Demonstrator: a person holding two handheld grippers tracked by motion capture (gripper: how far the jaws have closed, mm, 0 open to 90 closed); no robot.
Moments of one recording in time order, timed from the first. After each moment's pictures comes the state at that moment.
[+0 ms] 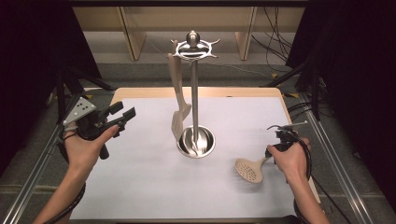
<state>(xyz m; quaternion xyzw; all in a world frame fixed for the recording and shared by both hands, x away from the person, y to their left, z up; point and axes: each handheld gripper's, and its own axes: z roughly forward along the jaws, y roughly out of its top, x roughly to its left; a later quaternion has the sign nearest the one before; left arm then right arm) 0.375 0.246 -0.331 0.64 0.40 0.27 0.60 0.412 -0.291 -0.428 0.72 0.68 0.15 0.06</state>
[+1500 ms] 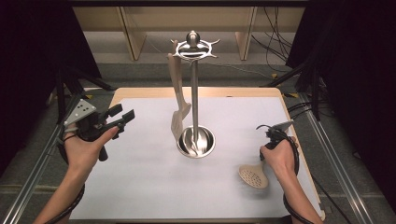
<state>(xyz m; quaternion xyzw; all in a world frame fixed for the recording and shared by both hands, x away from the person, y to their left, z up) 0.376 0.248 -0.338 0.65 0.41 0.27 0.58 0.431 -0.275 -0.450 0.71 0.70 0.08 0.04</state>
